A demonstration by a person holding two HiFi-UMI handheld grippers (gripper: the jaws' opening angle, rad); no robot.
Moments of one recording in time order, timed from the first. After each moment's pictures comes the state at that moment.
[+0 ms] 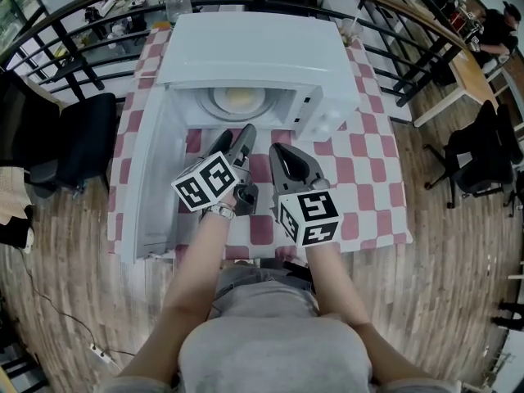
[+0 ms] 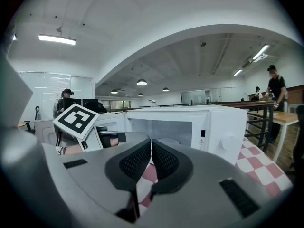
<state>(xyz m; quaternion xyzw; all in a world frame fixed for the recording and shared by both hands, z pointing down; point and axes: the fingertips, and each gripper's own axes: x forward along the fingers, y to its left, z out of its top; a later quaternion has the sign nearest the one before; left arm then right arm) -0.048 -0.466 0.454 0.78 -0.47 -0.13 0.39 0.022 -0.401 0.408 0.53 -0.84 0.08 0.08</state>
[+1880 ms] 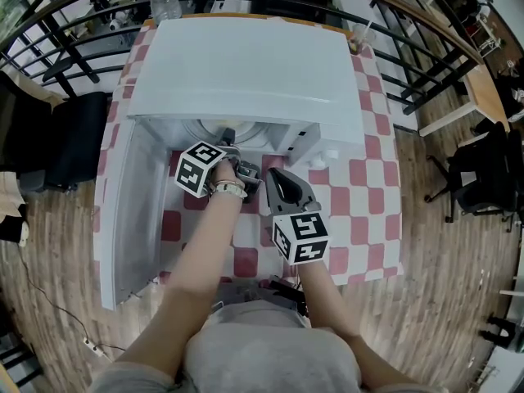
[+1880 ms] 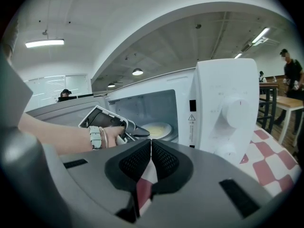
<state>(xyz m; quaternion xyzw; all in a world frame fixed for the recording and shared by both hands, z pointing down) -0.057 -0.560 0.590 0.47 -0.59 -0.20 0.62 0.055 -0.462 0.484 0.51 -0.84 0.16 0.12</state>
